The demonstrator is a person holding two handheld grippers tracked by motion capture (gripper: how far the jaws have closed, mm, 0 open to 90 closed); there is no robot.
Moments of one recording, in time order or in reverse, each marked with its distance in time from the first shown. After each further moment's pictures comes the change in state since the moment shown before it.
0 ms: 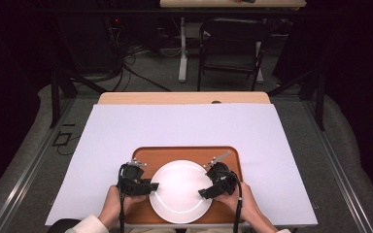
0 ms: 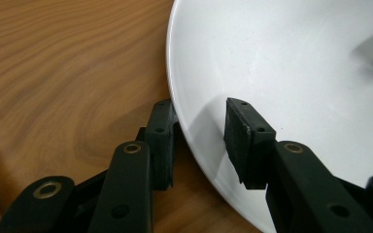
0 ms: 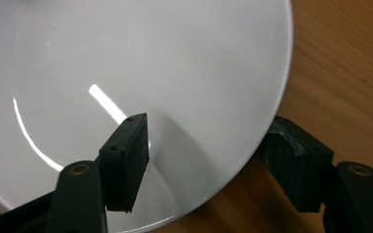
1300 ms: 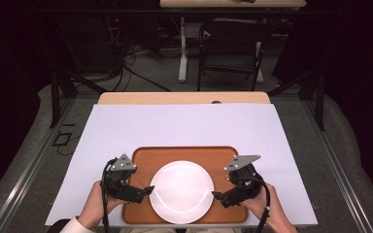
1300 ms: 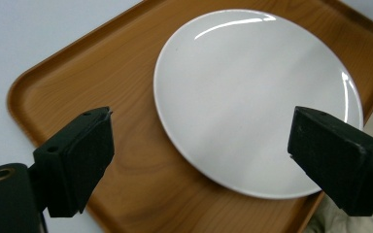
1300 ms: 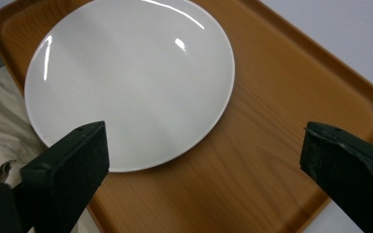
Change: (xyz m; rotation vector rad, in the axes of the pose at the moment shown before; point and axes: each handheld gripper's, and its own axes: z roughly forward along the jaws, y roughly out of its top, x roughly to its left) left arm -0.016 0.000 -0.074 -0.142 0.037 0.275; right arm 0.006 -0.026 -0.086 -0.234 -0.071 -0.189
